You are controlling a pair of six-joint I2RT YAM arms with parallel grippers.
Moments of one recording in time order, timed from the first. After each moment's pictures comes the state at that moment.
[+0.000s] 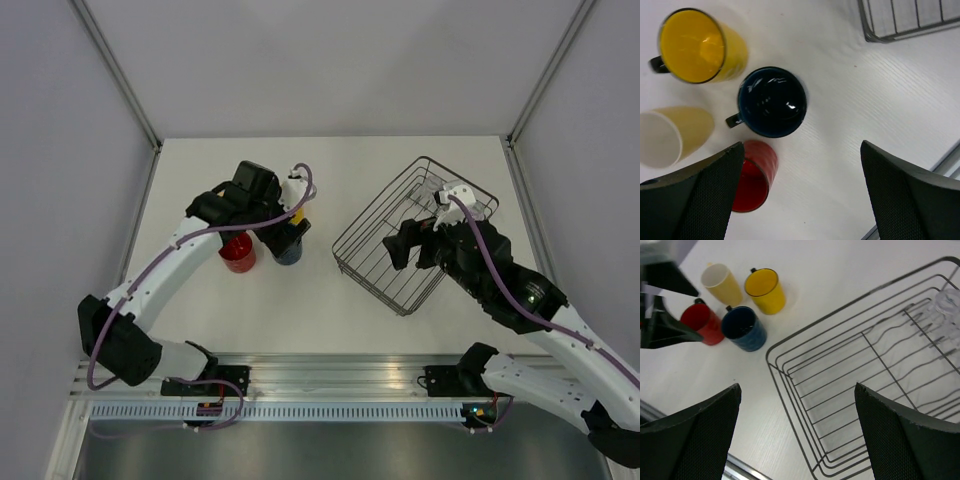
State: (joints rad) left arm -0.53 1.41 1.31 -0.83 0.21 0.43; right arm 0.79 0.78 1.04 -0.57 0.24 0.32
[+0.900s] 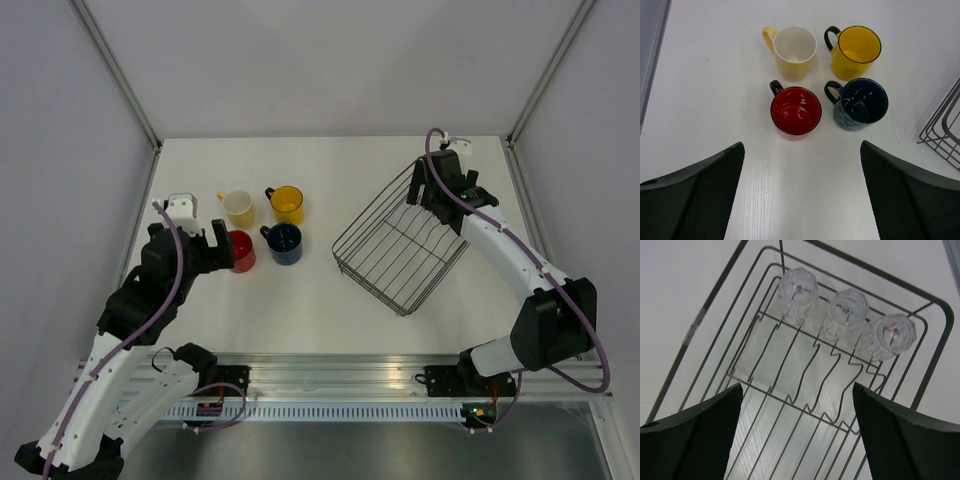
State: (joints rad) left arm -0.46 0.68 1.01 -0.77 -0.39 -0.27; right arm 0.33 1.42 1.18 -0.49 0.46 0.40
